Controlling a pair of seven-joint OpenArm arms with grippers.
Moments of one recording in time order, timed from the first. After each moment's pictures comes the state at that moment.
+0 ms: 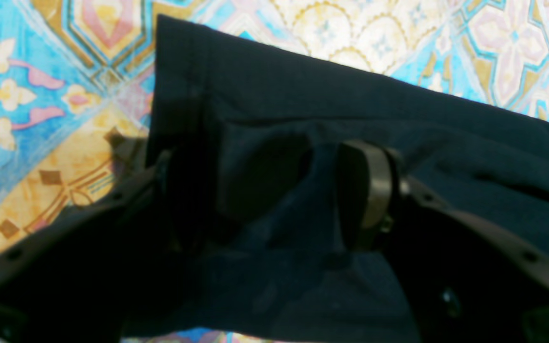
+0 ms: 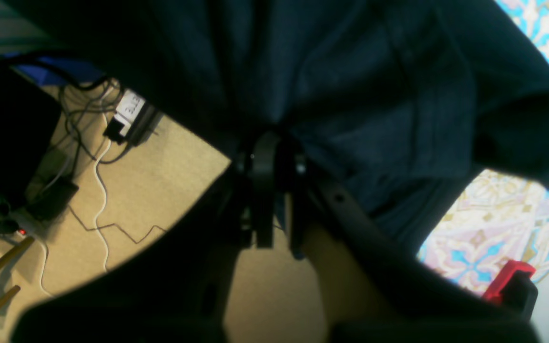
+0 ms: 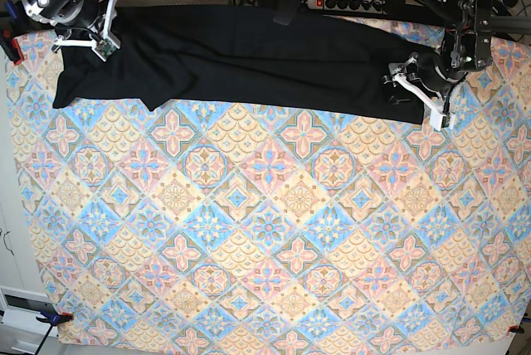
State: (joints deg) left arm 20.7 -25.1 -6.6 91.5 -39.6 -6.6 44.0; right arm -42.9 22.8 18.1 110.1 8.1 41.4 -44.1
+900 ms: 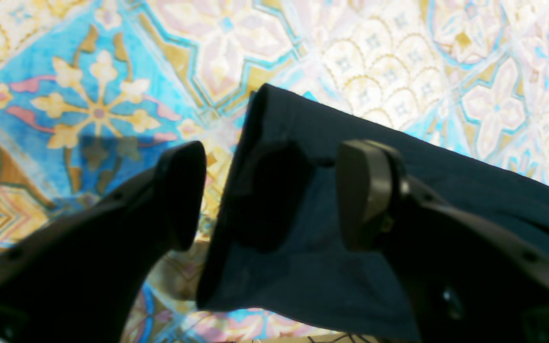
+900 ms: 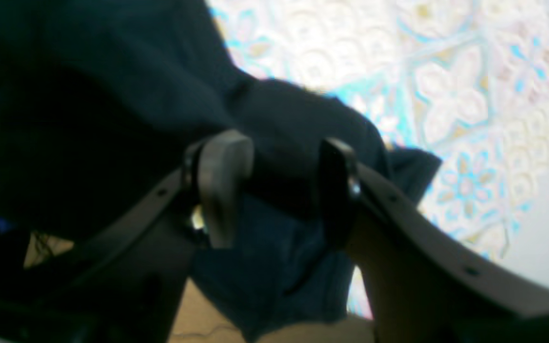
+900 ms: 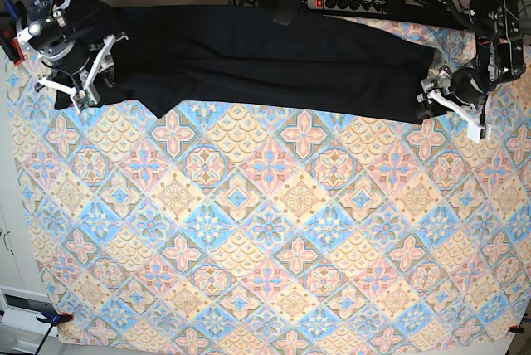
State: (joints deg) left arm 19.5 -28.7 -15.8 91.5 -47.7 -6.6 50.0; right arm -28.0 14.2 27.1 110.0 7.6 41.6 -44.7
